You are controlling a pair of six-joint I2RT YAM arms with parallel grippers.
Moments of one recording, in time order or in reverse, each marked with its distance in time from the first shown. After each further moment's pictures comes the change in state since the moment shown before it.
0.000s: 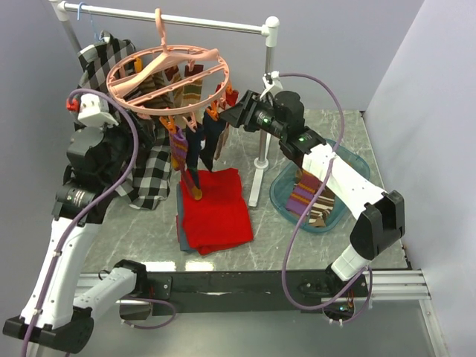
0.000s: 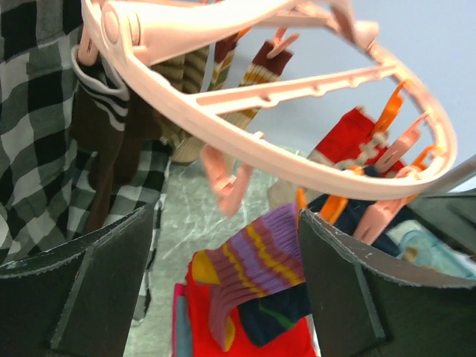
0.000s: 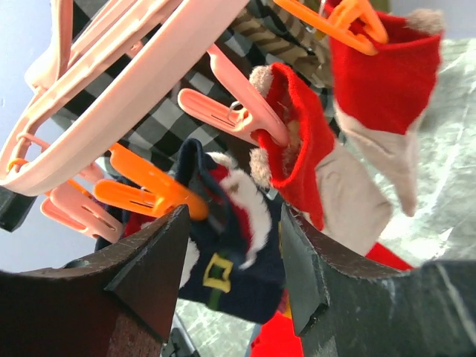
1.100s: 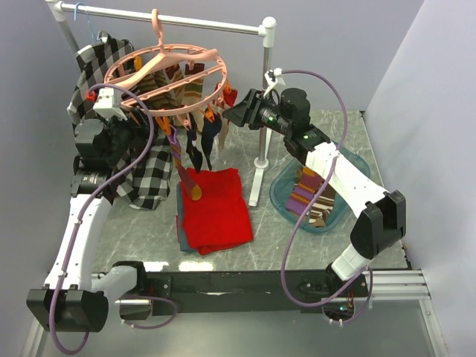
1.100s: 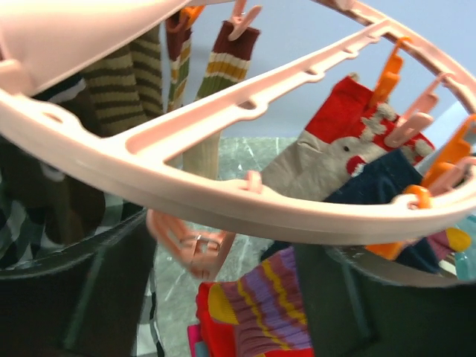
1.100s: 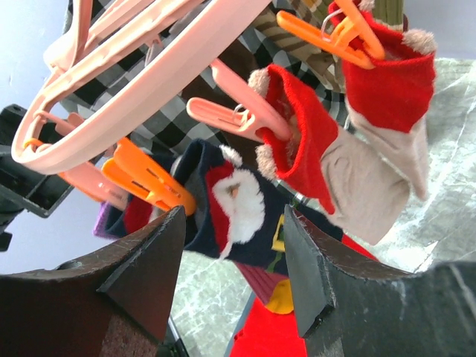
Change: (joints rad) left arm 0.221 0.124 -0.188 0.363 0.453 0.124; right arm -0.048 0.000 0.001 0.025 -0.113 -0.059
